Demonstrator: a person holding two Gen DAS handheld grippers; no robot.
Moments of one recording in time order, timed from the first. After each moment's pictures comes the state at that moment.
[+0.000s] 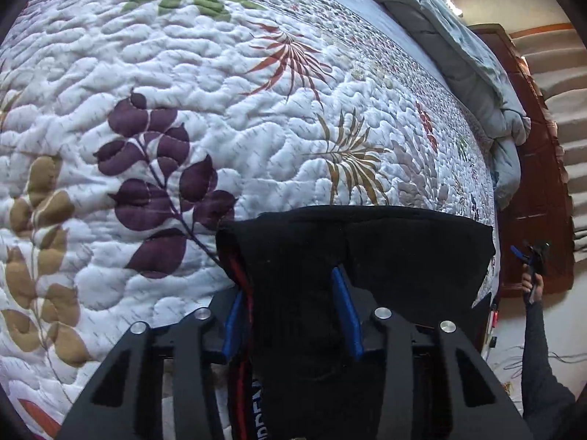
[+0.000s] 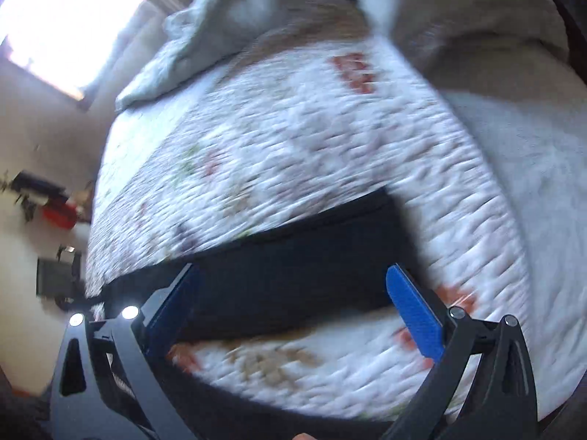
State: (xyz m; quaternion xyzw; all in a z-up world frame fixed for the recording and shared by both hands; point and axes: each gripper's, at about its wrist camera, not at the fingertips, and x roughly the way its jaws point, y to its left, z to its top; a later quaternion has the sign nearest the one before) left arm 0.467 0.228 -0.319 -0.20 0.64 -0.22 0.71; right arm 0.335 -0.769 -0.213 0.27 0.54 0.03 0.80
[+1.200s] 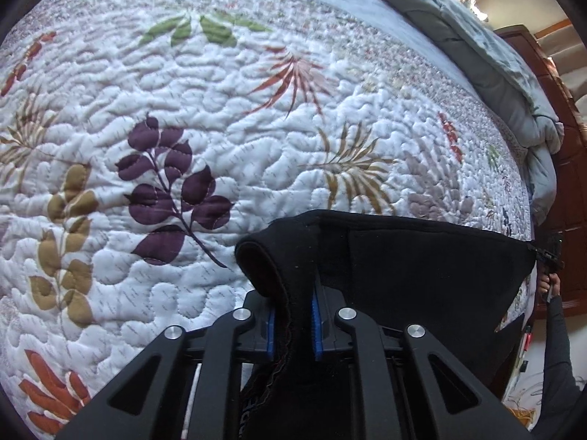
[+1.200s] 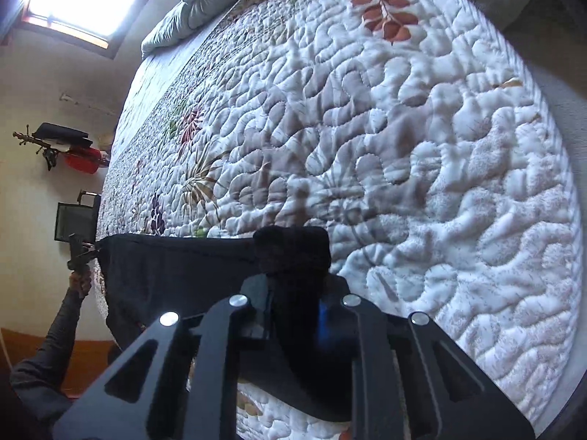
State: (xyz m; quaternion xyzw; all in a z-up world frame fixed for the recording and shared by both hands) left arm 0.455 0.206 -0.290 -0.15 0.62 -0.14 0.76; right arm 0.407 -0.756 -0.304 0.24 0.59 0.16 0.75
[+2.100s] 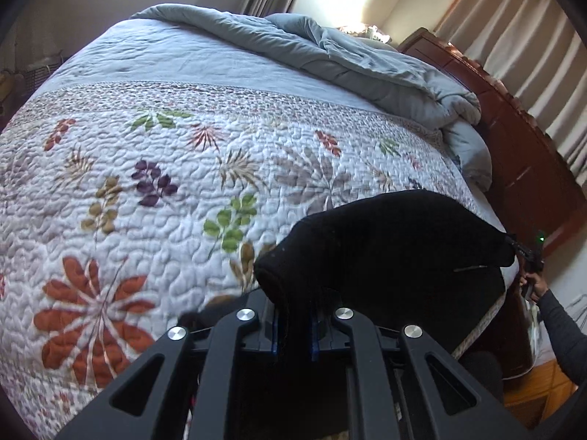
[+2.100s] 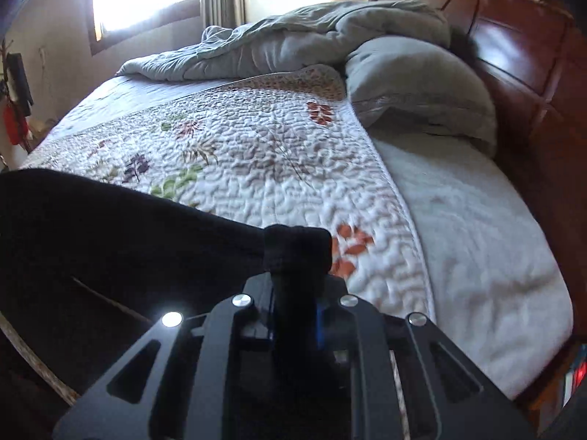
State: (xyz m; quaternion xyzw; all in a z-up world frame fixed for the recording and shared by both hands) left arm 0.260 0.182 -0.172 -0.09 0.47 -0.22 0.85; right arm 0.153 -0.693 -0.238 0.00 0.40 -0.05 0.92
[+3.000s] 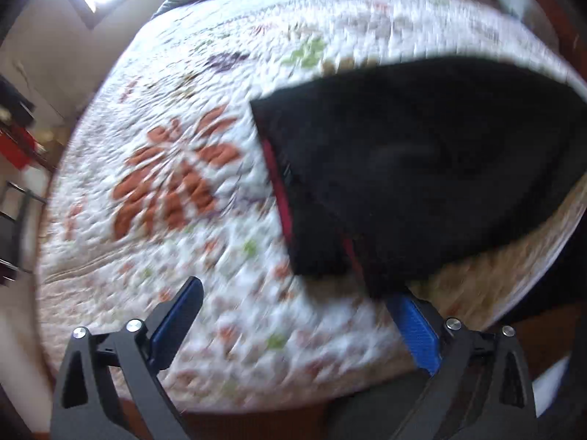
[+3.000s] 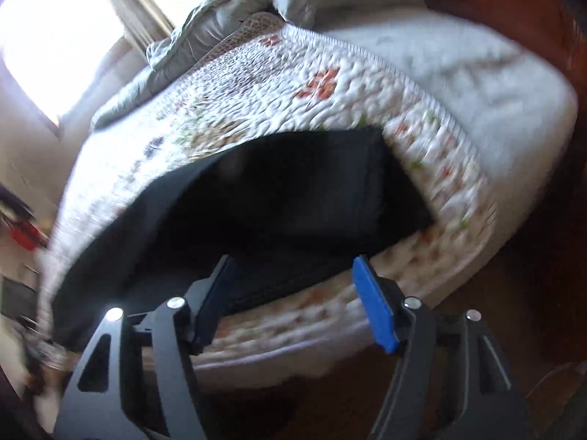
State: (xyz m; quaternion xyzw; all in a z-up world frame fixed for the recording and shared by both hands) left arm 0.124 0.187 -0.267 0.17 0.55 -0.07 0.81; right arm 0.004 -0.656 -0.282 0.27 0.44 -0.08 0.85
